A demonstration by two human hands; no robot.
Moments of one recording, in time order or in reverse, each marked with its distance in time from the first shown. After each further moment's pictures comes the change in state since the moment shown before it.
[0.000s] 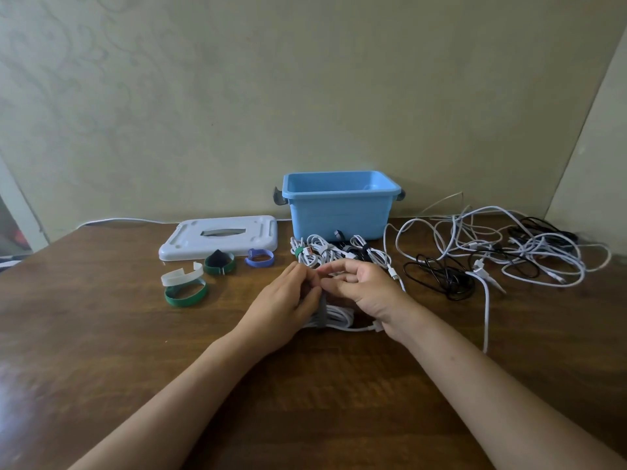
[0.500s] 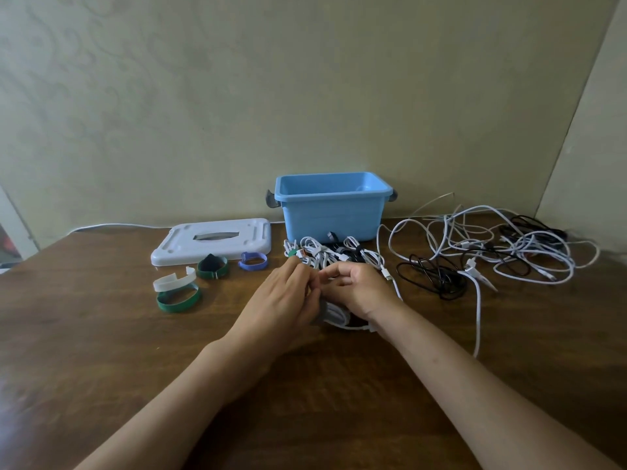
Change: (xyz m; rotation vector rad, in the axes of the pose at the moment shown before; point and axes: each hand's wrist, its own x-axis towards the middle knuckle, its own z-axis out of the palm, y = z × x) left_hand 0.000 0.013 -0.001 0.239 0.120 0.214; right_hand 0.004 0.000 -0.001 -0.161 0.055 0.017
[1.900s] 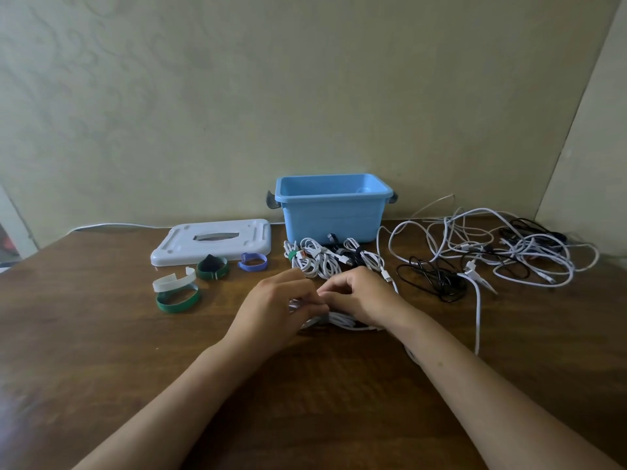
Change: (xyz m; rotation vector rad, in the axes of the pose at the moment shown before) left_hand -0.004 -0.011 -0.001 -0.250 0.015 -0.011; right_hand 0.007 0.004 -0.012 -0.555 -0.065 -0.140
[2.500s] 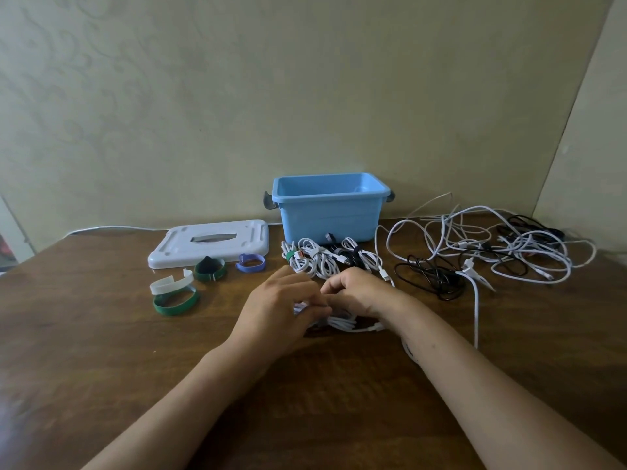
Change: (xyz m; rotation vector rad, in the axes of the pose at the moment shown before) left_hand 0.002 0.010 0.003 0.073 0.004 0.051; right_hand 0.000 -0.018 -0.009 0.065 -0.171 0.168
